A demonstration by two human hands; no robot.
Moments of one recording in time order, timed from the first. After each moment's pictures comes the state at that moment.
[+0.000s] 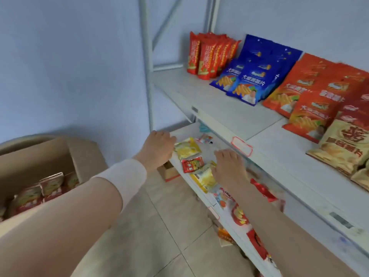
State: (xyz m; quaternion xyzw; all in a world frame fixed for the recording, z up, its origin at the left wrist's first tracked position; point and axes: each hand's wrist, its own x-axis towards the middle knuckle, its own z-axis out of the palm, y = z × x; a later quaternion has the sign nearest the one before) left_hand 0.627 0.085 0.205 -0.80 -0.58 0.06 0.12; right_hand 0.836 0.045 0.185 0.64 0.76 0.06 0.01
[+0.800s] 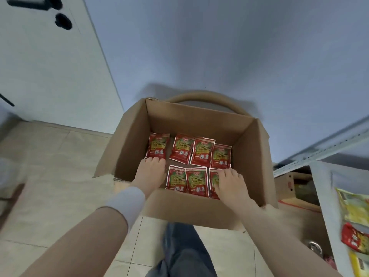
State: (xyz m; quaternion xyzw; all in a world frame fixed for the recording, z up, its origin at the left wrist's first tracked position) left_hand 0.026 -0.097 -0.006 -0.45 -0.88 0.04 -0.16; right_hand 0.210 0.053 0.002 0.33 0.93 -0.08 0.17
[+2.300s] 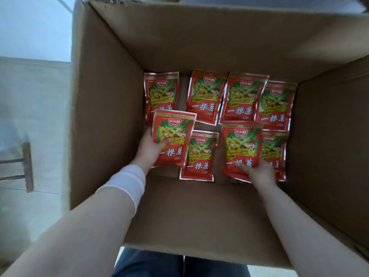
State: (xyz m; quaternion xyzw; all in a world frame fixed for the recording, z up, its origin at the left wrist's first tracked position) left_hand -0.089 -0.038 -0.240 0.02 -0.83 -0.31 -0.46; right_hand 0.137 0.117 -0.232 0.67 0.55 -0.46 0.18
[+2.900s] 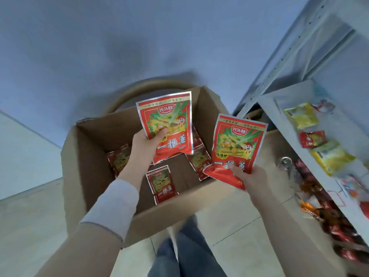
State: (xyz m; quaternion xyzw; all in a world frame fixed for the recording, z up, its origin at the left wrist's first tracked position) left_hand 0.000 0.008 0.046 -0.26 -0.69 -0.51 -0.44; right_hand 0.255 0.019 0.028 0.70 0.44 -0.51 -0.25
